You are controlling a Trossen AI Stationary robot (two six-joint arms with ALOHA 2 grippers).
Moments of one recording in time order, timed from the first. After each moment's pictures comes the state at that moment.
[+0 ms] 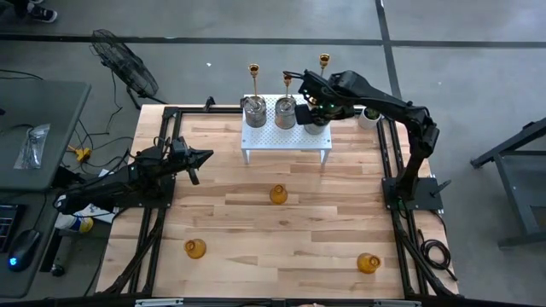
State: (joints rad) left arm 0.29 0.03 0.07 -0.06 -0.14 -0.21; right arm -0.49 1.79 1.88 -1.37 0.13 0.89
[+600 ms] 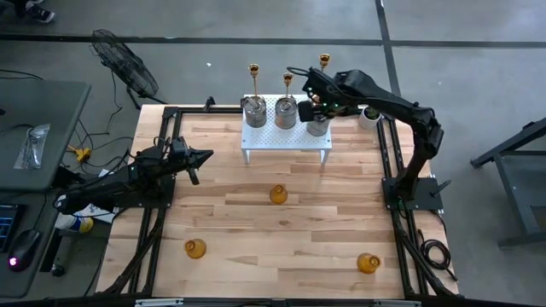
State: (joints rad) left arm 0.29 0.03 0.07 -0.06 -0.14 -0.21; right arm -0.49 1.75 1.88 -1.37 0.18 0.89
